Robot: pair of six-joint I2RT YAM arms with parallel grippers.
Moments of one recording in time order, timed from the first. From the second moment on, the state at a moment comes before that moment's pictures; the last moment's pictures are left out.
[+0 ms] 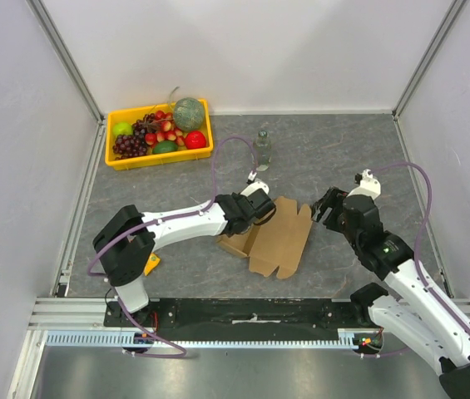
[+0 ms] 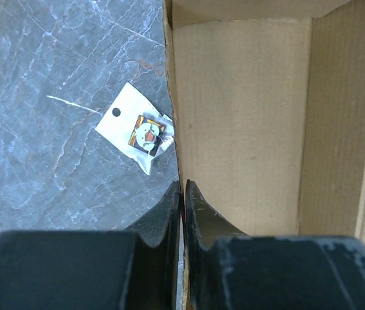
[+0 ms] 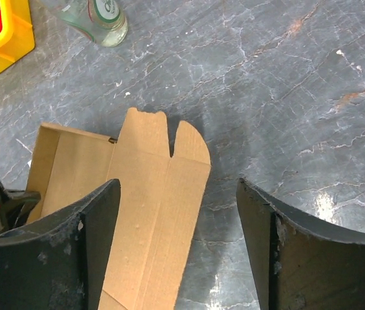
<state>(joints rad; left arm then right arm) -1.01 1.75 1.22 -0.65 -0.61 -0.32 0.48 0.71 0.61 -0.42 0.32 0.68</state>
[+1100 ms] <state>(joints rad) -0.97 1.74 1.12 -0.51 -0.42 -0.38 0.48 0.72 0.45 -0.32 -0.02 0.87</state>
